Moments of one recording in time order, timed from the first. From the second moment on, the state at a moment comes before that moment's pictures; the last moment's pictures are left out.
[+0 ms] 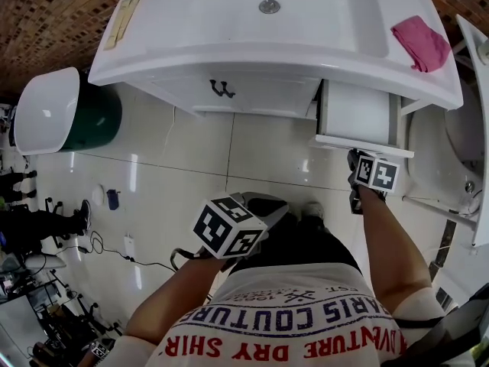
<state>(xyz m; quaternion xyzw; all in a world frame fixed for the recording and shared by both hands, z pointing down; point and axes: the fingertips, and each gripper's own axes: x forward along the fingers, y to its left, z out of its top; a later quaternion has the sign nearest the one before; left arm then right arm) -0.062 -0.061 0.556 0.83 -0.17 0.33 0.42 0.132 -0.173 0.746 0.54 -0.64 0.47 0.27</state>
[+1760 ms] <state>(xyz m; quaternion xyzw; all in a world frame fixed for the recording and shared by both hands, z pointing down) -0.061 -0.058 0.526 0.84 -0.16 0.30 0.42 0.139 -0.110 0.727 0.49 -0.65 0.45 0.37</state>
